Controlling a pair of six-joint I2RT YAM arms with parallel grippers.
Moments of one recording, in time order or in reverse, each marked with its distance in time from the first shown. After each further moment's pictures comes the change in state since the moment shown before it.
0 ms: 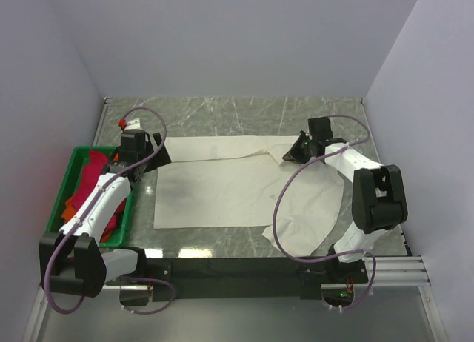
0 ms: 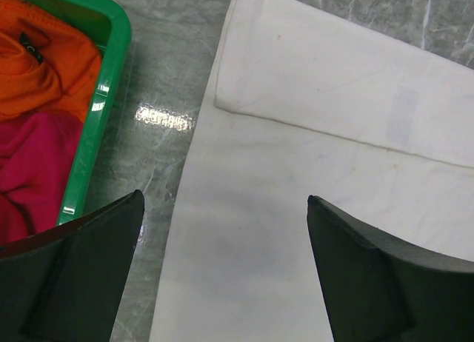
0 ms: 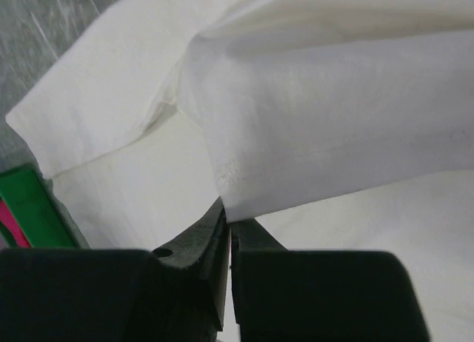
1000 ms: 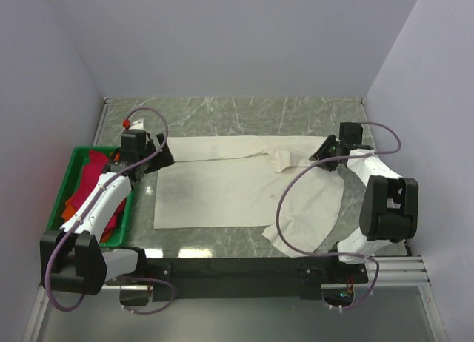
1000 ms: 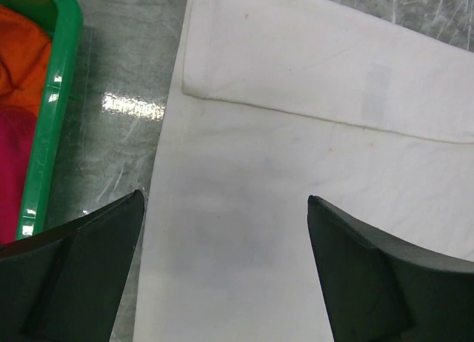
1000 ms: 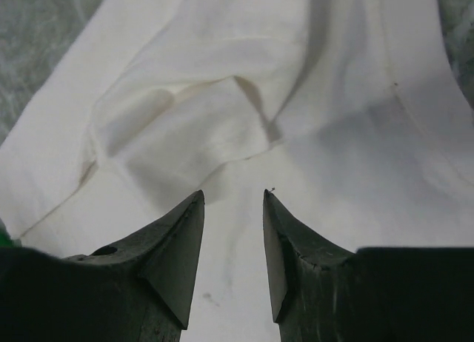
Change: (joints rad) left arm 0.000 0.013 0.000 0.002 0.101 -0.002; right arm -0.233 -0.113 -0.086 -0.055 0.037 -0.125
